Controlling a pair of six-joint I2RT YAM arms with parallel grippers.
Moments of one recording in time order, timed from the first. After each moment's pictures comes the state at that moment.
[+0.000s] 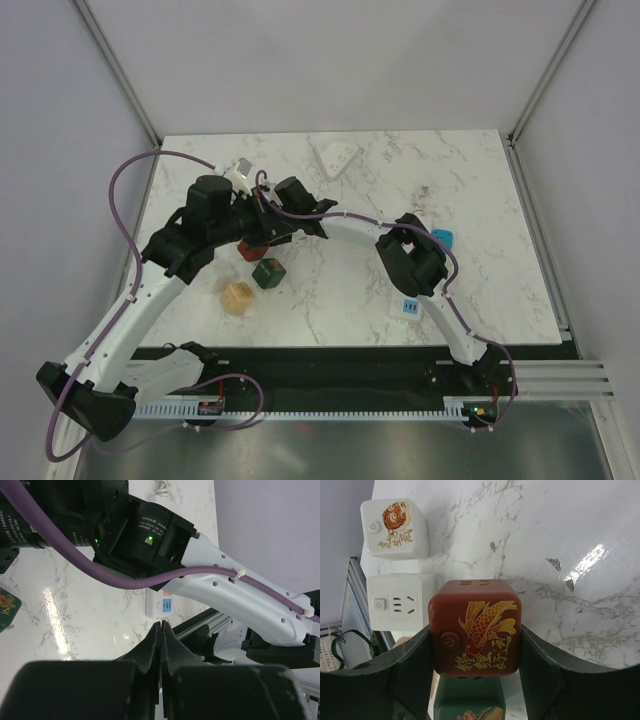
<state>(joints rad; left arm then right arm) -0.49 1.05 1.16 -0.62 0.27 -0.80 0.81 2.39 1.88 -0.16 -0.47 0.58</state>
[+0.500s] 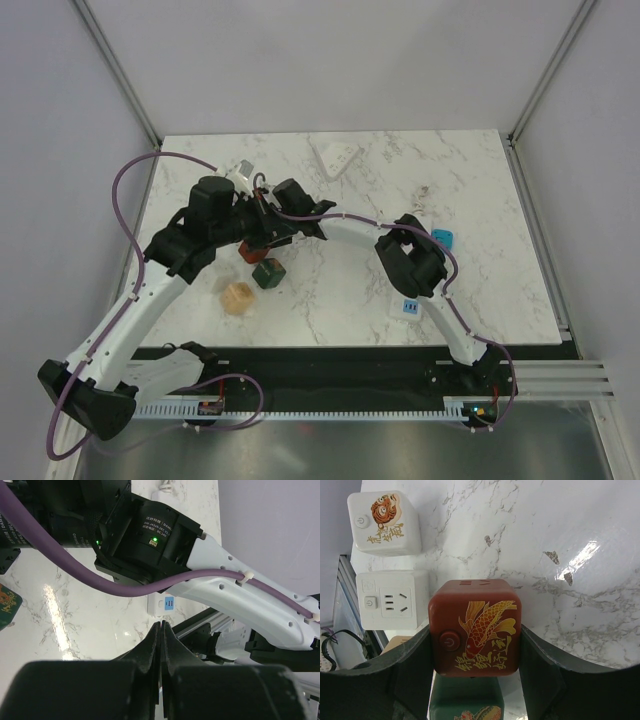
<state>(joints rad) -0.49 1.05 1.14 -0.62 0.27 -0.80 0.83 2.39 1.88 -0.19 -0.45 0.56</state>
